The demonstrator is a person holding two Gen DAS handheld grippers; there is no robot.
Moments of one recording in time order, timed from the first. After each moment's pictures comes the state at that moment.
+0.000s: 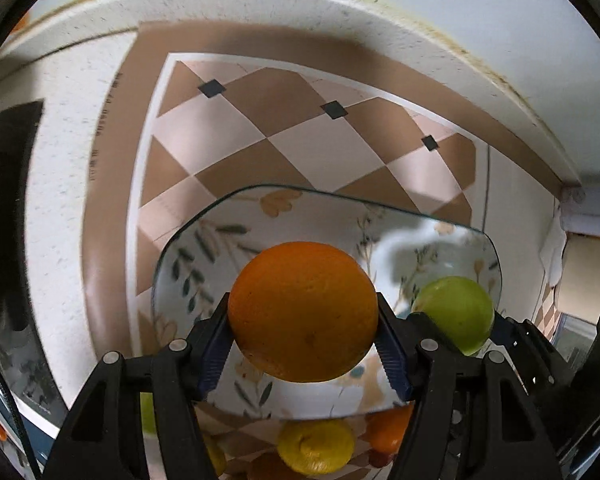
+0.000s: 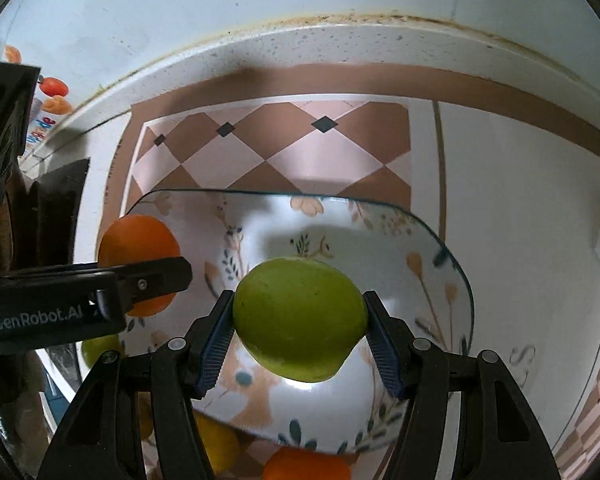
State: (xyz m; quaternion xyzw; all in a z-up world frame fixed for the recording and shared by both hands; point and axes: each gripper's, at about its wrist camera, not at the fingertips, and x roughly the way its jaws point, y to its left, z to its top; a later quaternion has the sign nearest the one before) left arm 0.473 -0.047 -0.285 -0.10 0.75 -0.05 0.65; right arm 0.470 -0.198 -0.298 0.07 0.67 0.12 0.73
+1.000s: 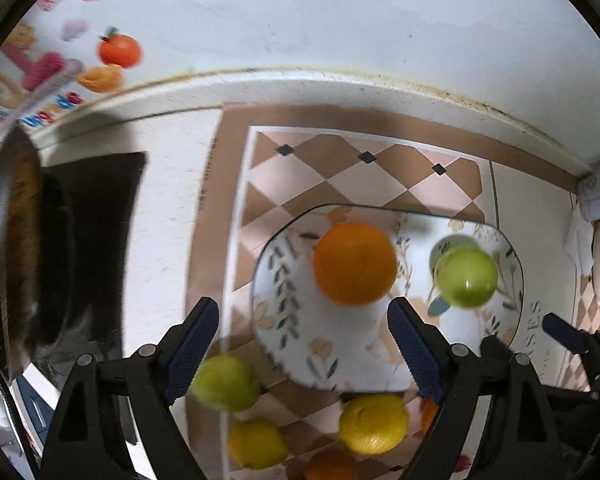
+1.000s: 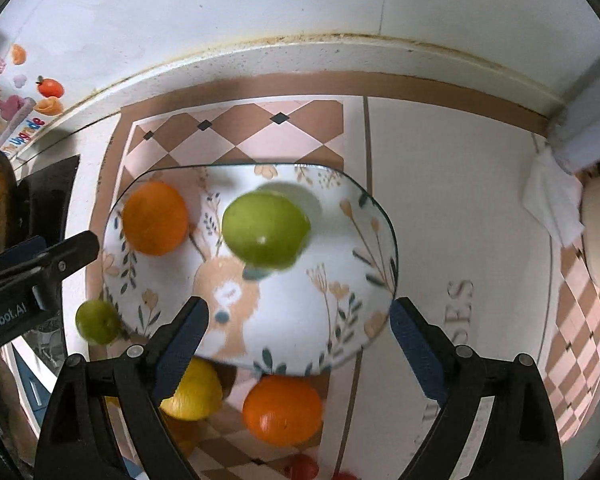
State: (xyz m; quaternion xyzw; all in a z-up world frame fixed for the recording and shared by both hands) left arm 0.403 -0.025 -0.189 0.01 0.64 0.02 0.77; right arm 0.410 -0.227 -0.230 0.05 0.67 0.05 0.74
